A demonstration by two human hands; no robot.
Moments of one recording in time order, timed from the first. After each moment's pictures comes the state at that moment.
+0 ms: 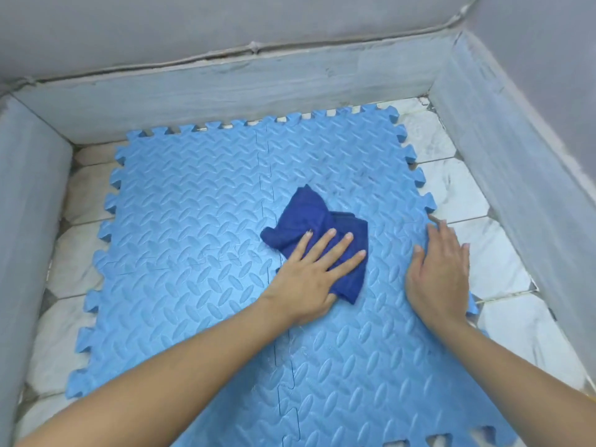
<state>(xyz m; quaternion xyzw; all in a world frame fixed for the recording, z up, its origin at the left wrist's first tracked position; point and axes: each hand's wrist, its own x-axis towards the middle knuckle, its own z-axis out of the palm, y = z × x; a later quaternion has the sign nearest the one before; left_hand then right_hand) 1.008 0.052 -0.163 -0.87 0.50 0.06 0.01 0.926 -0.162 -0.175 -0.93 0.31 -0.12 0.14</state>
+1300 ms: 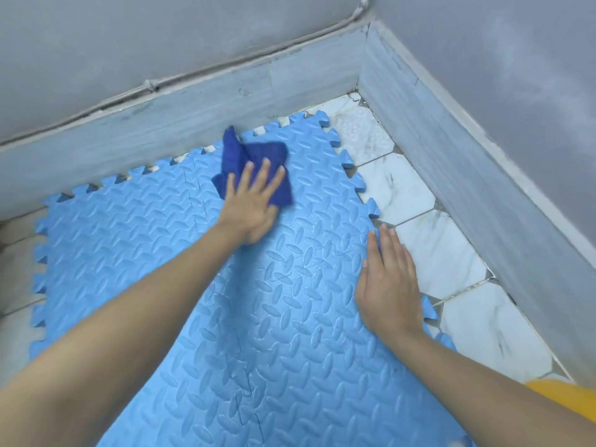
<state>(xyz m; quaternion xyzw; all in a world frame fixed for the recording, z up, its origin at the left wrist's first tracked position) 1.165 -0.027 -0.160 -0.92 0.37 0.10 0.01 0.929 -0.161 -0.176 -0.95 0.28 -0.07 0.08</state>
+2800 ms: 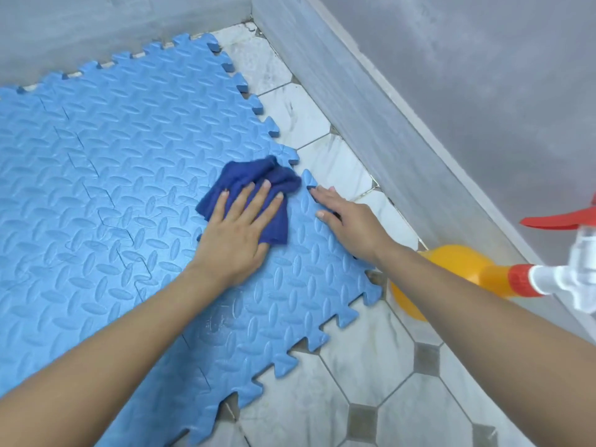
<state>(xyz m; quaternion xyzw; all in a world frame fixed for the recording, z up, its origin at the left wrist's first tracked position) 0.975 -0.024 -0.157 -0.85 0.53 0.06 0.00 0.850 -0.220 -0.142 -0.88 0.25 0.07 0.39</state>
